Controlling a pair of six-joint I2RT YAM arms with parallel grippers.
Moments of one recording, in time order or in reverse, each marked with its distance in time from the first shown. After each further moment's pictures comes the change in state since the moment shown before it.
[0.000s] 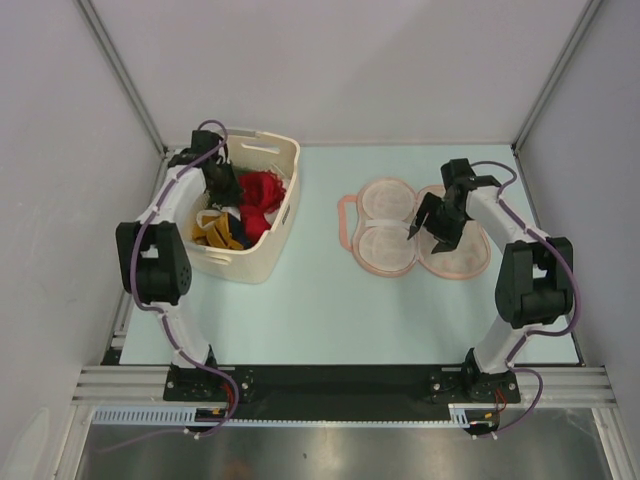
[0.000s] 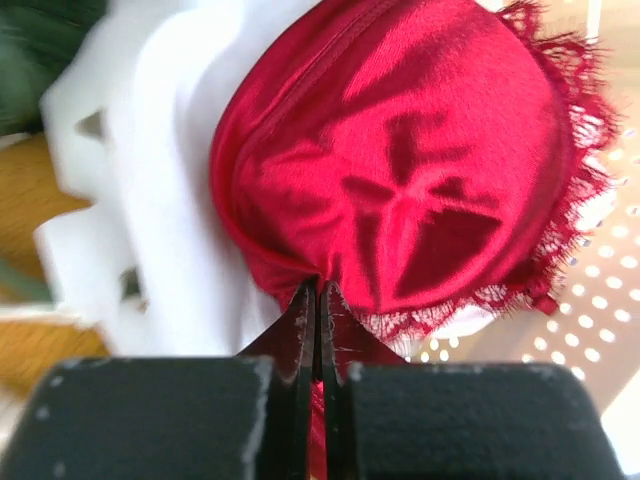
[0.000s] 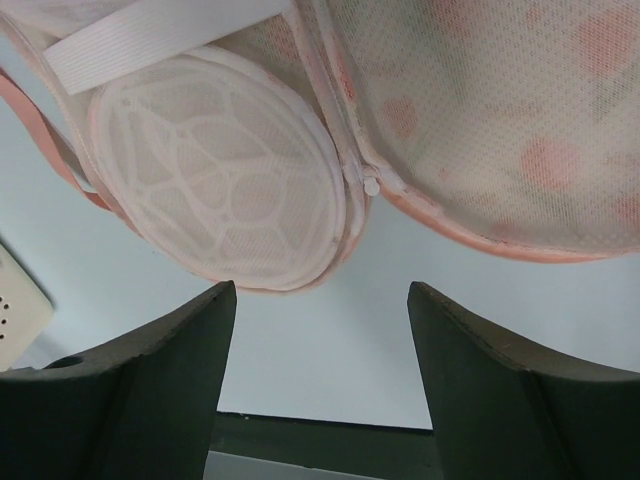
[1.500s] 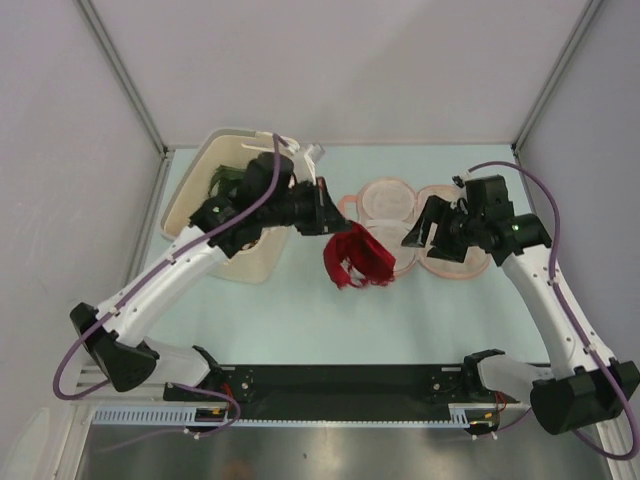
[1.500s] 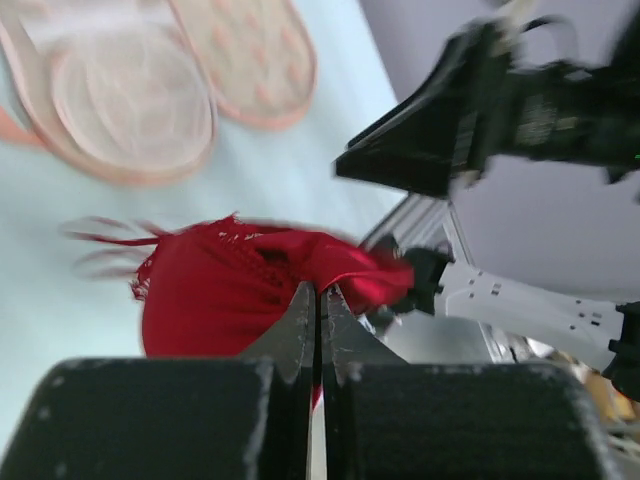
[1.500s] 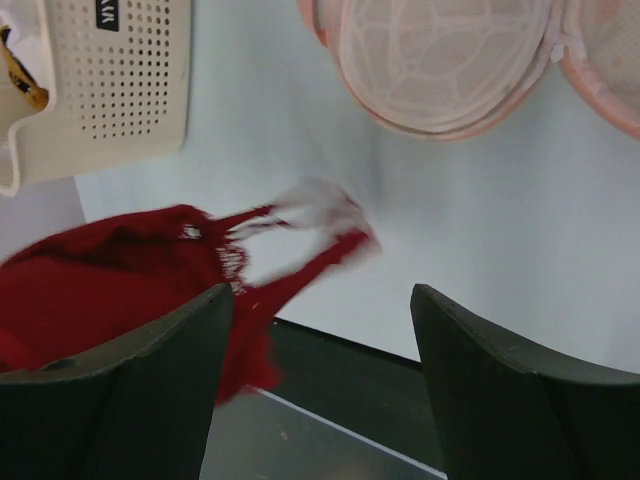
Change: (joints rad) left arm -0.705 -0.554 -0.074 0.103 0.123 -0.272; right arm 0.112 -0.576 -0.124 -0.057 -0.158 -0.042
